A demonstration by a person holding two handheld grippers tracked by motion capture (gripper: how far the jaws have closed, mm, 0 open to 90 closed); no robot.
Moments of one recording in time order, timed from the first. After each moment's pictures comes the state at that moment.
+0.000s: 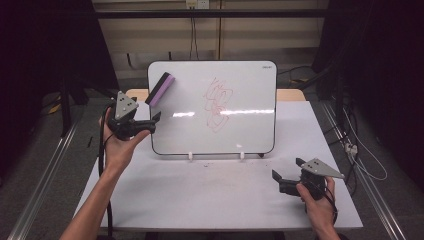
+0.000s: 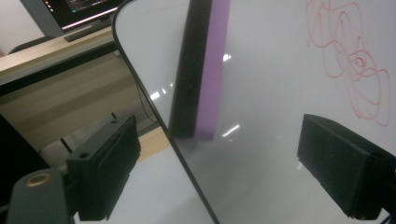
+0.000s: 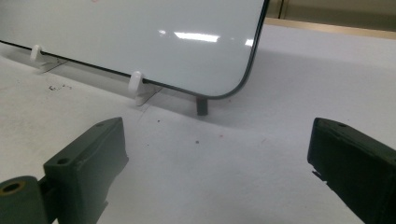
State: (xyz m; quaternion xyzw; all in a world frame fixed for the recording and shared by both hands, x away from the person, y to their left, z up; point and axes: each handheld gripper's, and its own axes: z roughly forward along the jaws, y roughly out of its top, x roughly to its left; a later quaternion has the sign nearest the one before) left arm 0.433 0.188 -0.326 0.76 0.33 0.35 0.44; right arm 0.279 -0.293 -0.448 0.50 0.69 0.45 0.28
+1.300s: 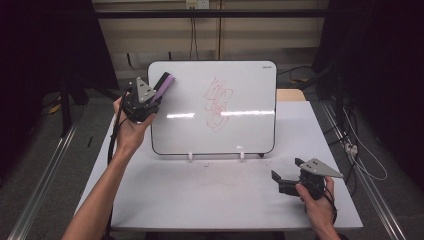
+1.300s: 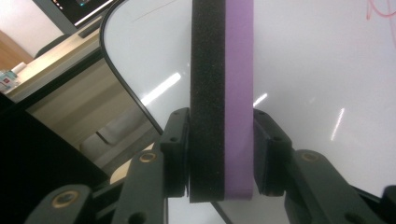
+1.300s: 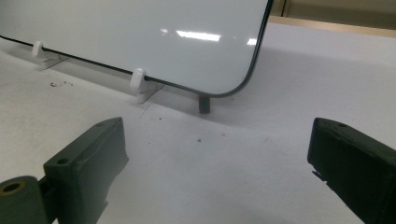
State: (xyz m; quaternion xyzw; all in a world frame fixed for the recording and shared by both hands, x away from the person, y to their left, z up) left arm 0.473 0.158 -0.321 0.80 0.30 0.38 0.35; right arm 0.280 -0.292 -0.449 0.49 0.70 0.44 0.27
